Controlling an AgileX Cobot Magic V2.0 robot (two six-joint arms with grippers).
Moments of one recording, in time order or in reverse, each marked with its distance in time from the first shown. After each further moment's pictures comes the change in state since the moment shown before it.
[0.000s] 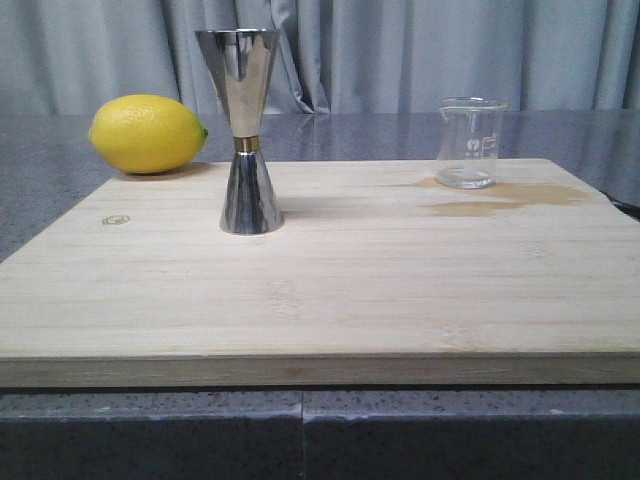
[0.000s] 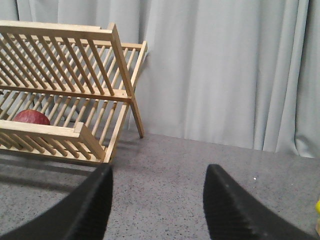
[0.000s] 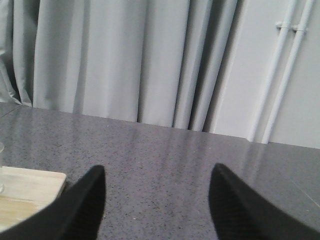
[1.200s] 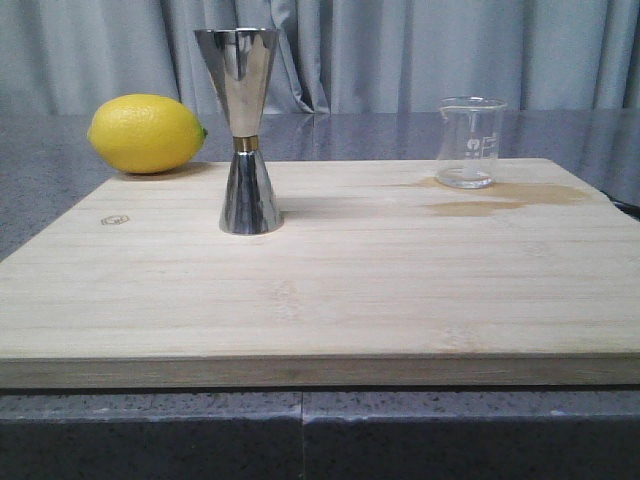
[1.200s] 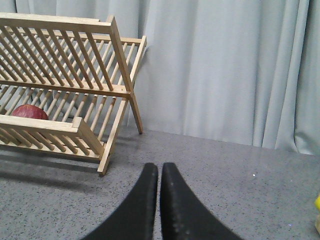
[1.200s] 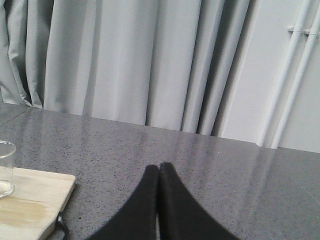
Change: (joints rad) left arm 0.000 0.000 0.008 -0.002 0.002 0.000; right arm 0.000 0.000 0.004 0.002 -0.027 0.000
